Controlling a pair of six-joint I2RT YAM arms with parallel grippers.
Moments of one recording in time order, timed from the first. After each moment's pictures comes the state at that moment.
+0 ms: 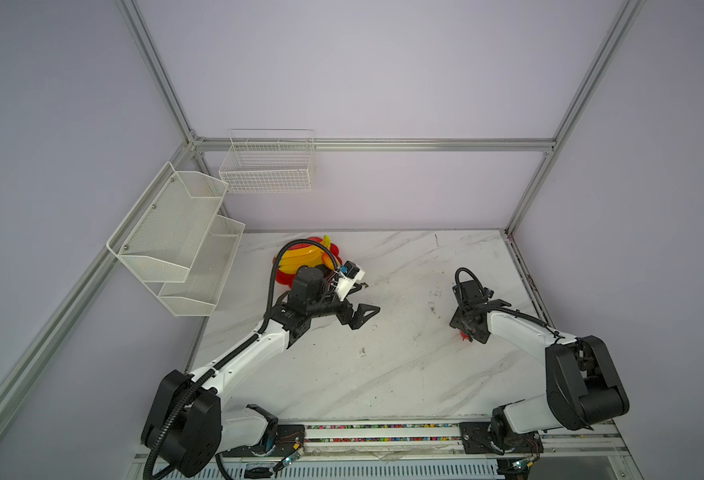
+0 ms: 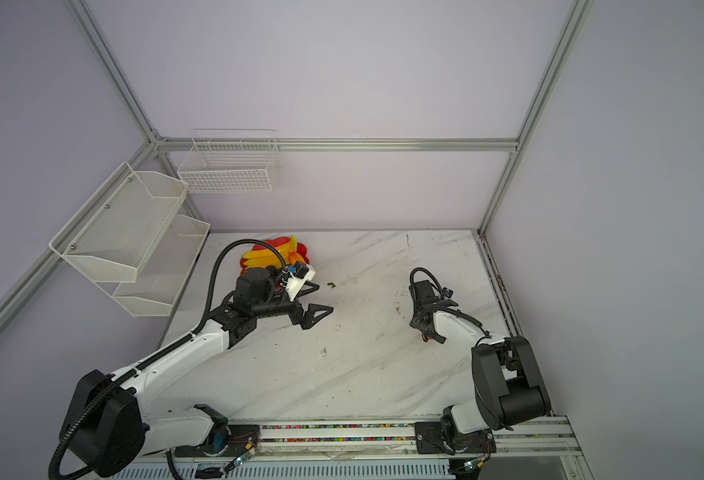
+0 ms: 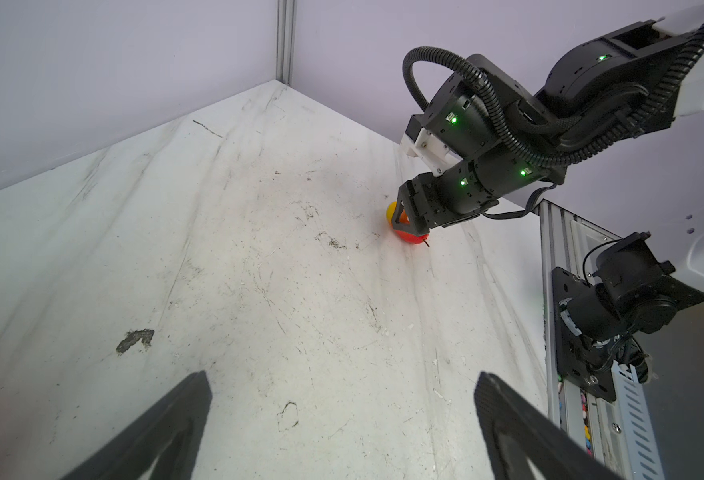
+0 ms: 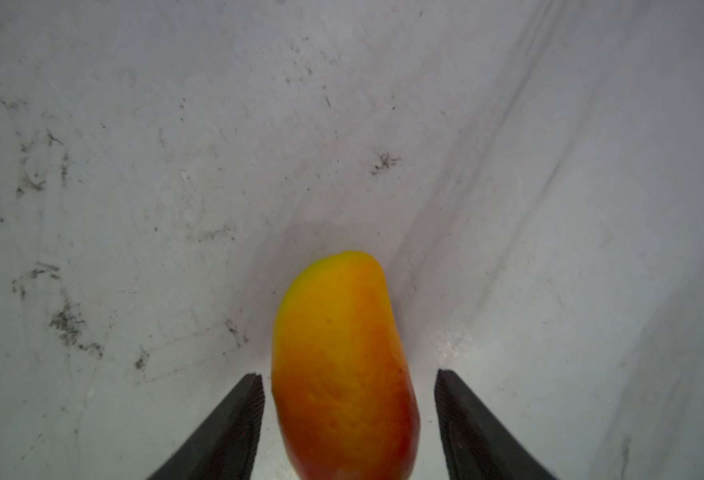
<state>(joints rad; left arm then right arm) -0.46 1.28 0.85 -0.01 0.60 0.04 0.26 1.46 0.78 -0.56 0.33 0.80</state>
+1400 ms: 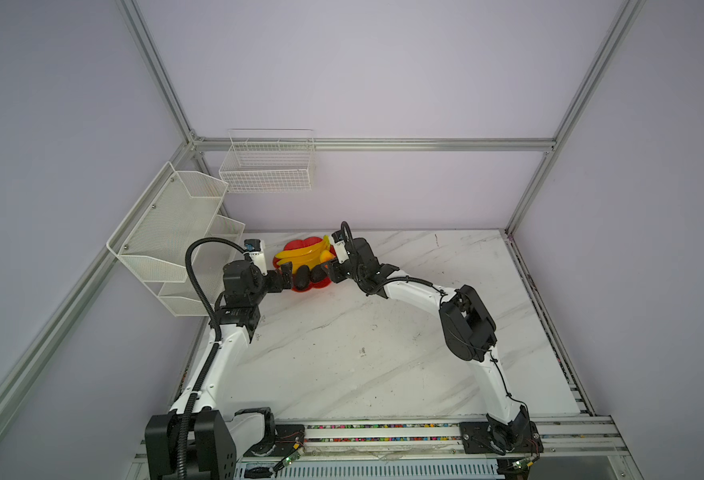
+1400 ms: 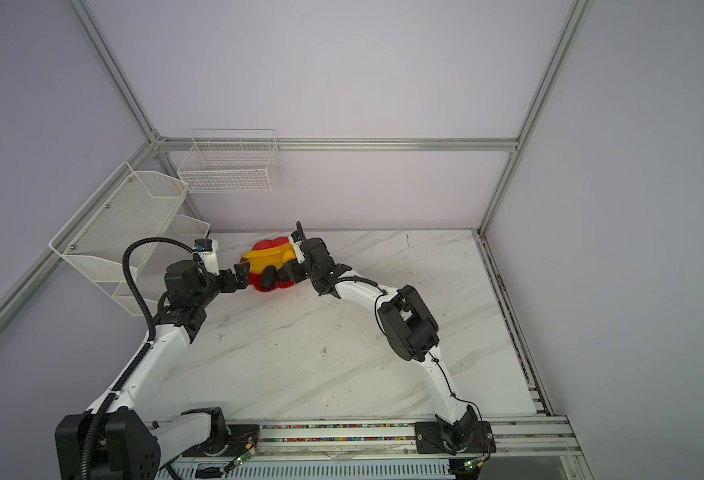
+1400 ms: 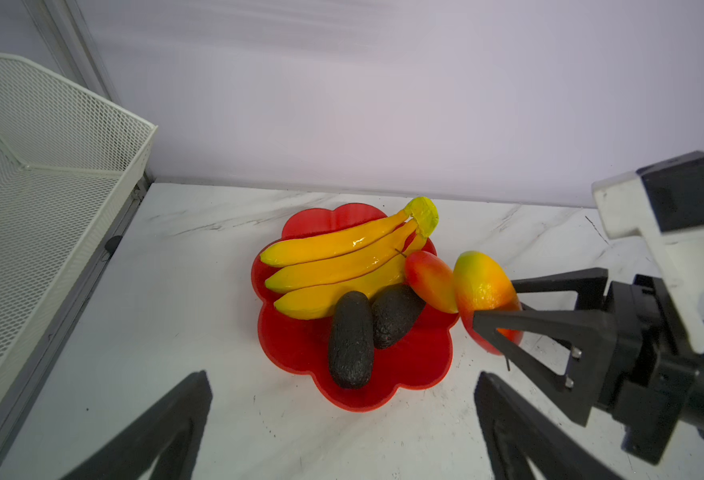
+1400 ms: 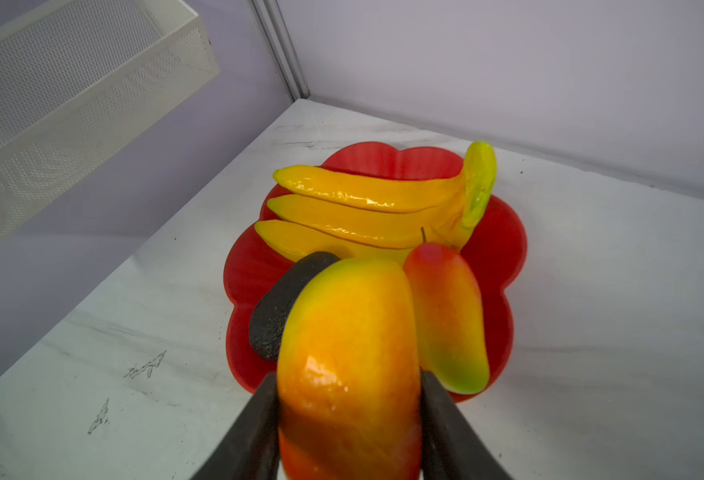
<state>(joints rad) 0.09 1.15 0.83 -0.05 0.16 -0.11 0.79 2.27 1.84 -0.01 -0.11 0.24</state>
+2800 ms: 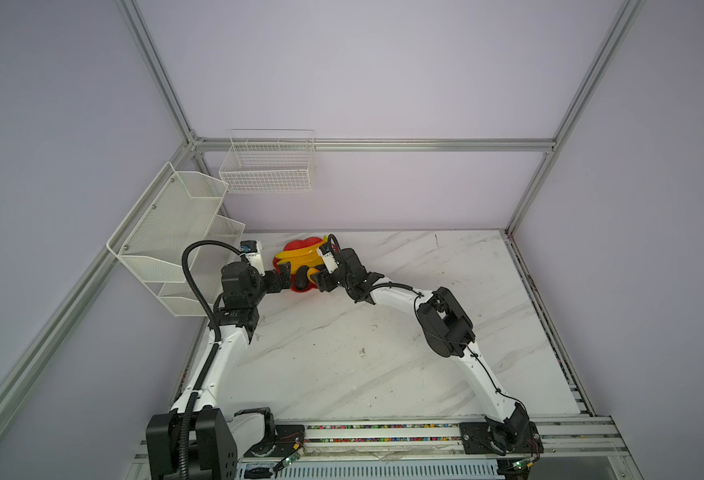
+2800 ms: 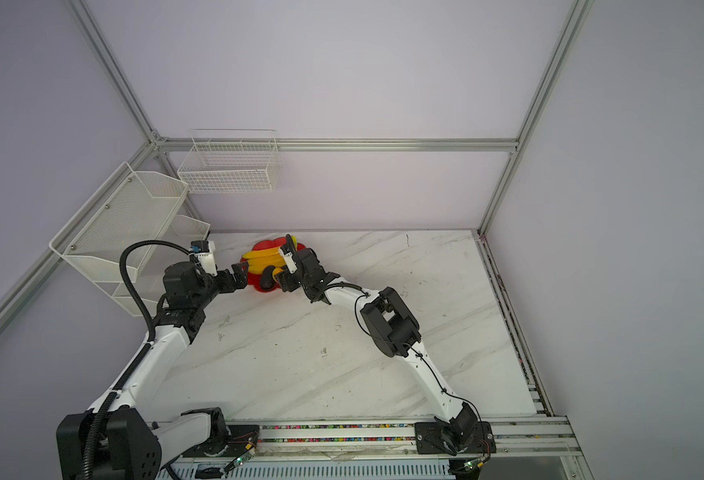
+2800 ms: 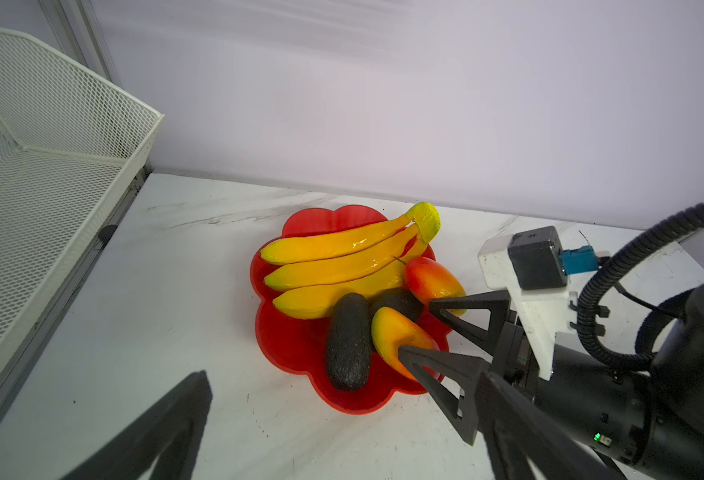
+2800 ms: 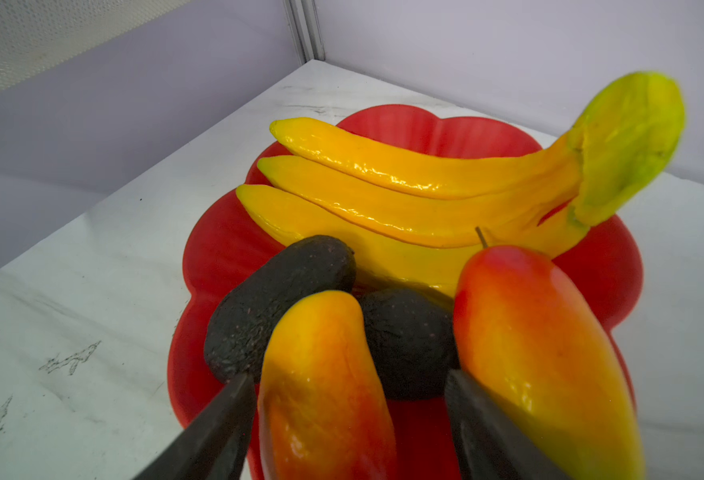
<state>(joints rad) 0.10 1.15 0.82 -0.02 0.17 -0.14 0.81 2.47 1.97 0.06 -0.10 0.14</state>
